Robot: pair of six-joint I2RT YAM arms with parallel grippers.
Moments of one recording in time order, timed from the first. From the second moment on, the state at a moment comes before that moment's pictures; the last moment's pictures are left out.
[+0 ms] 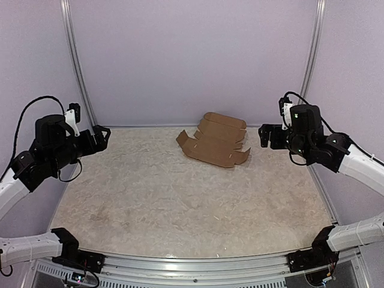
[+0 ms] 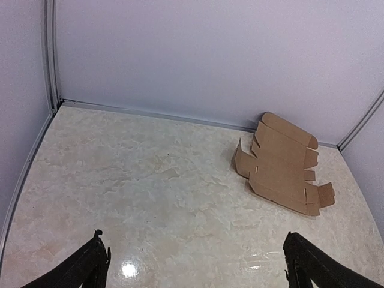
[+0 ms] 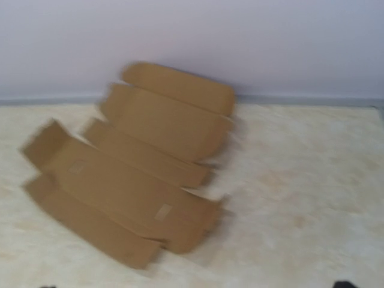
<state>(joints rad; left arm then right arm) -0.51 0.81 0.89 -0.41 -0.29 -0.40 0.65 1.10 1.02 -0.34 0.45 0.29</state>
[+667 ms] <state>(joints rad) -0.51 0.74 0.83 -0.45 -0.29 -0.44 0.50 1.52 1.05 -0.29 0.22 0.44</state>
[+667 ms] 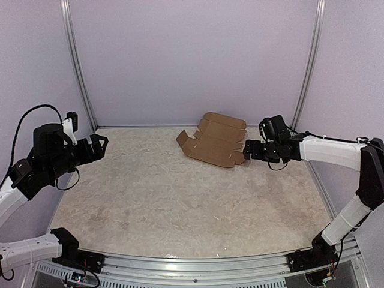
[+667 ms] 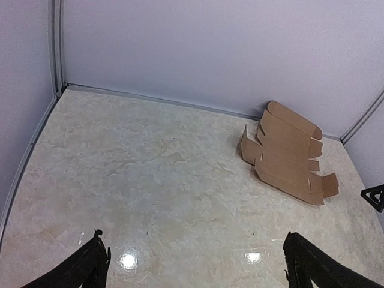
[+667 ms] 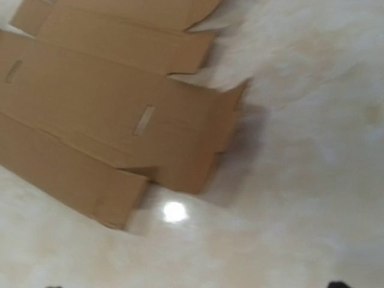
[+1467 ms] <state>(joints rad) -0.51 0.70 0.80 -0.47 -0.29 -0.45 0.46 1.78 0.95 0.16 0.08 0.97</state>
